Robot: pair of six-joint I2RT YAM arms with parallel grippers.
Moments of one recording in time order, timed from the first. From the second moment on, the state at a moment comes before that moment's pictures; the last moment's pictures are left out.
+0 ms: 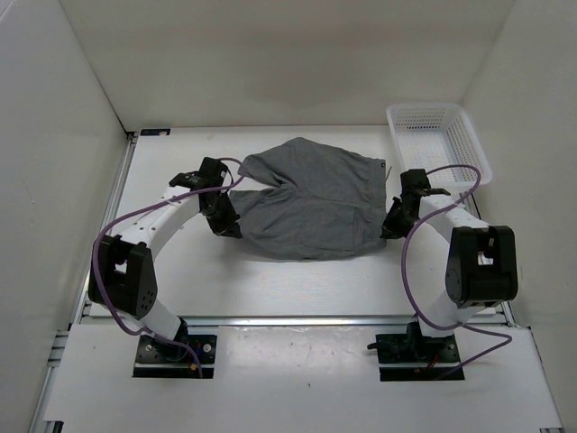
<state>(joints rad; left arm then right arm) -0.32 1.57 1.20 -0.88 0.17 -0.75 0.08 1.61 0.98 -0.61 -0.10 0.54</state>
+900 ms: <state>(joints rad) -0.33 1.56 1.20 -0.89 0.15 -0.76 0.21 1.91 1.30 -0.67 0.12 0.52</state>
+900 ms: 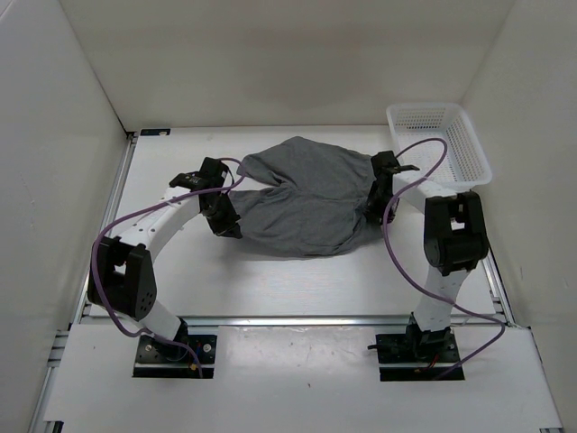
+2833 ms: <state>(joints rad) -0.26 1.58 1.49 -1.00 0.14 -0.74 0.12 1.47 1.13 -0.60 -0.01 0.73</state>
